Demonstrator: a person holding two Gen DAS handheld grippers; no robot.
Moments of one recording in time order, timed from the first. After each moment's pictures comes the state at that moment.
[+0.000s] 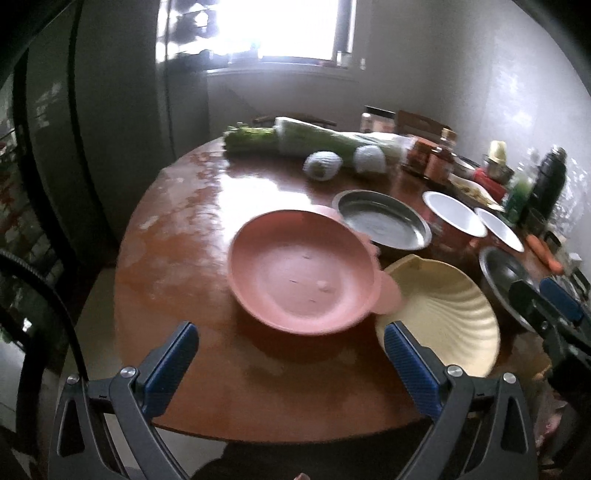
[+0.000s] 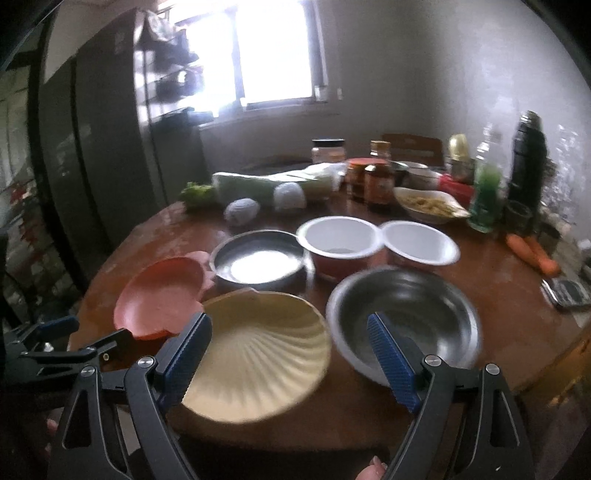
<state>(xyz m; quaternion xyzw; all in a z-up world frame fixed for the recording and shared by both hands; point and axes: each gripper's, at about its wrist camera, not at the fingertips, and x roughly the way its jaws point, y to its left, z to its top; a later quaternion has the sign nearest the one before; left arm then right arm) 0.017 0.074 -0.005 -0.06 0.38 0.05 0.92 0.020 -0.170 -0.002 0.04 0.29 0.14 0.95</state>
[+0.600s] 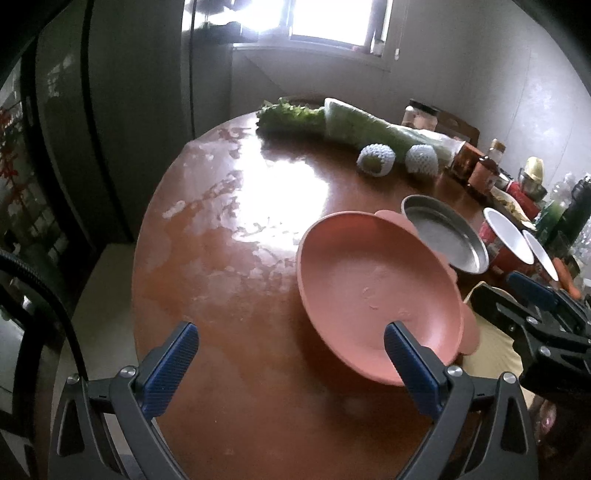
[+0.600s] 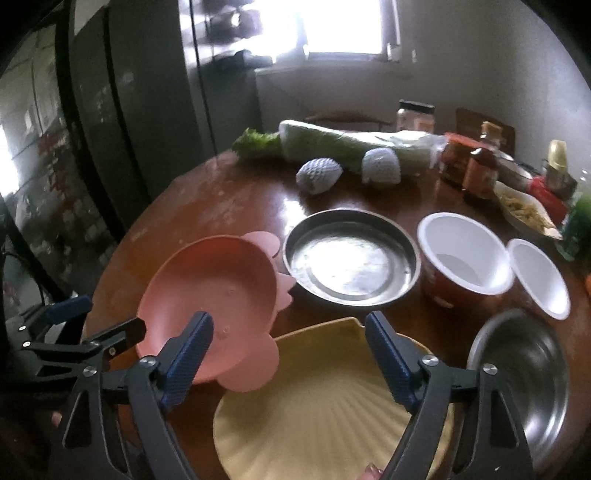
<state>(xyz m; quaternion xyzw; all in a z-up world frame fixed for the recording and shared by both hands) 0.061 0.135 -0.027 -0.09 0.42 0.07 0.90 0.103 -0.076 -0.018 -0.01 0.38 0.24 0.89</state>
